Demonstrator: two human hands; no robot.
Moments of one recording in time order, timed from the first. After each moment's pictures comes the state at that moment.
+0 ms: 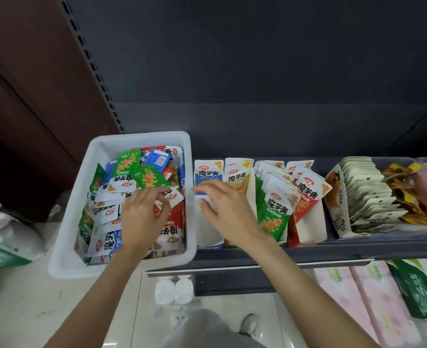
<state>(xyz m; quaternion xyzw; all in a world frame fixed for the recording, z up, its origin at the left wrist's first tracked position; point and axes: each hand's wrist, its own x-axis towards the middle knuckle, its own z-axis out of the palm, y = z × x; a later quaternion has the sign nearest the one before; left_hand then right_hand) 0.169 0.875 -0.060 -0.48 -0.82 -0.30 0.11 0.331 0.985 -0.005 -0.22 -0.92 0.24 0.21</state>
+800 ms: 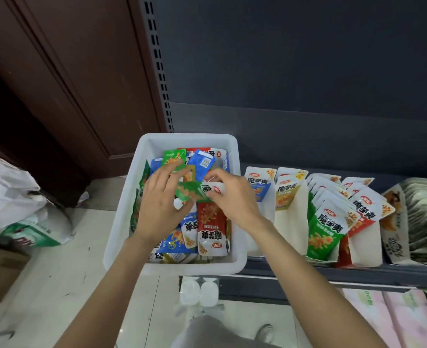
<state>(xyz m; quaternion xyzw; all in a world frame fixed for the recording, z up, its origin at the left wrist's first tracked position) 0.090 0.842 -0.046 -0.54 -0.78 -0.32 0.07 0.218 0.968 -0.014 -0.29 -0.90 0.29 0.17</state>
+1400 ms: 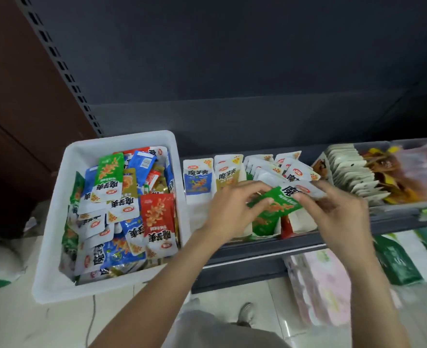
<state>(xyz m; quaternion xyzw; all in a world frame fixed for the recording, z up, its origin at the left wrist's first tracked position) 0.278 0.962 -0.013 -0.63 -0.60 -0.45 -0.18 0.459 1.007 0.031 -0.44 -0.79 0.23 0.35</state>
